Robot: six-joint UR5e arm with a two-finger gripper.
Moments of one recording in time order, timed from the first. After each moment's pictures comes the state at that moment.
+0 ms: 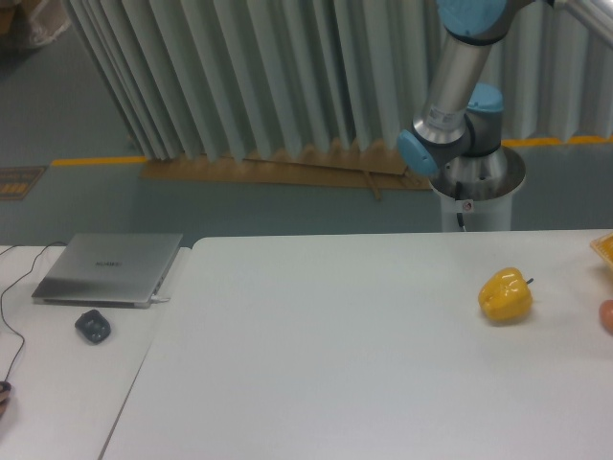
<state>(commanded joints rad) 2.91 -1.97 -1.62 -1.24 1.63 2.60</state>
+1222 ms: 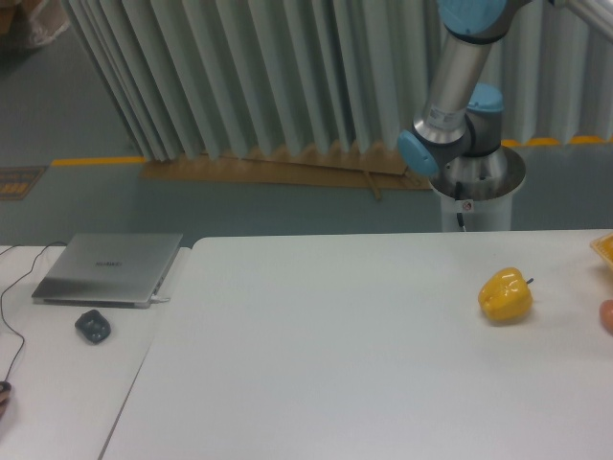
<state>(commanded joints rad) 2.92 -1.94 -1.59 -1.25 1.63 2.61</state>
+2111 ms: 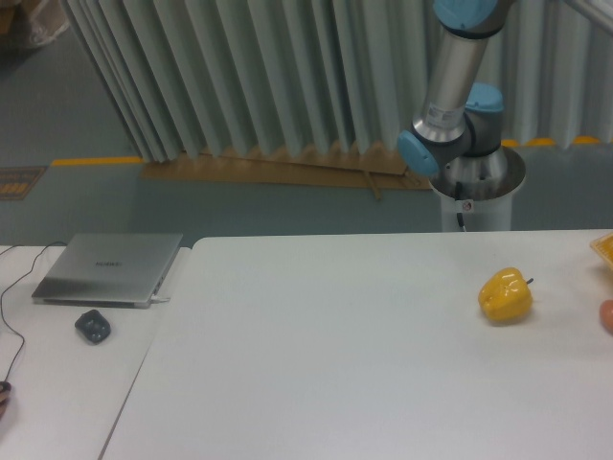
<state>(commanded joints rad) 2.92 -1.90 -1.56 -1.34 1.62 2.60</state>
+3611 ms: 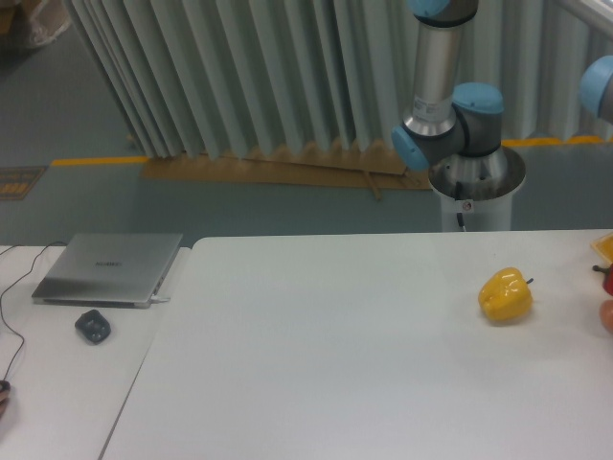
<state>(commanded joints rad) 2.71 -1.83 -1.51 -1.45 1.44 2.10</state>
